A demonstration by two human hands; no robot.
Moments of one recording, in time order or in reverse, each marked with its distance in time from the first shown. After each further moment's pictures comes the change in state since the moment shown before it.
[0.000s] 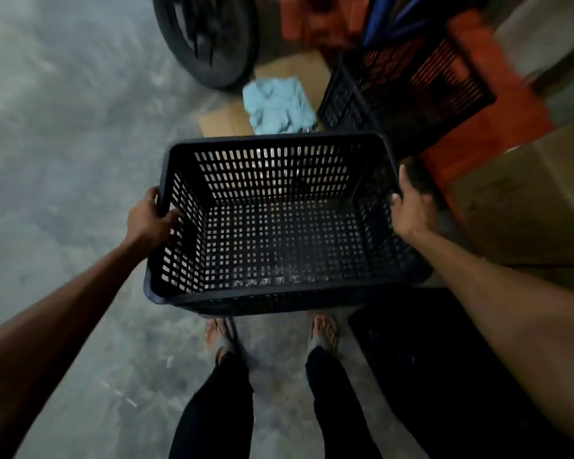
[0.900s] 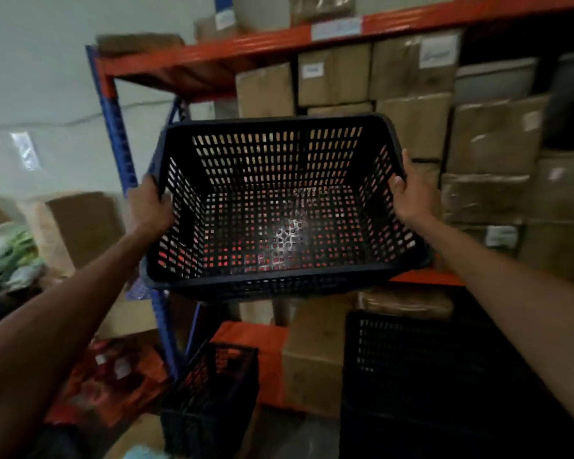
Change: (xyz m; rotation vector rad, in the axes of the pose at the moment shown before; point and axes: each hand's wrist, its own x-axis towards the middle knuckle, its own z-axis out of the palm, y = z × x) left_hand -0.461 0.568 -0.330 -0.281 0.472 1.377; right_hand -0.479 0.156 -0.626 0.246 1.312 0.387
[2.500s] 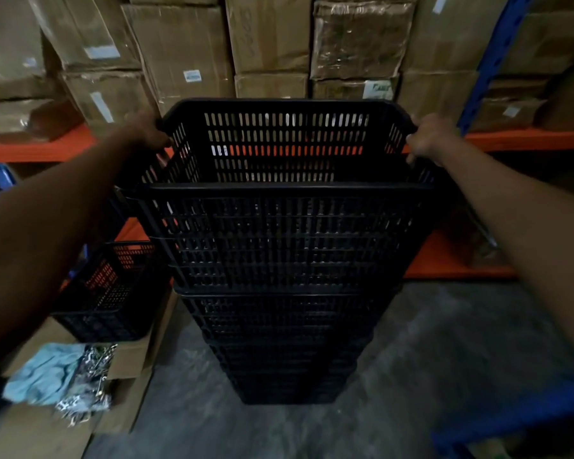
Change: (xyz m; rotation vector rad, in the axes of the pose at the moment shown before) left_hand -0.187 0.259 0.234 0.085 -0.899 -0.031; right_hand -0.003 0.356 -0.105 -0.408 -0.567 0.408
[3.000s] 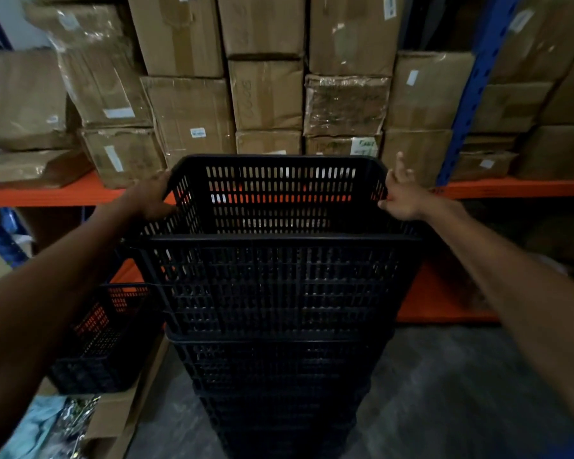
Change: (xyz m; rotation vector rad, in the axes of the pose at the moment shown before) left_hand -0.010 -0.021 -0.005 0.250 0.035 0.387; right_hand -0.005 0.012 0.001 -0.178 -0.198 -0.245
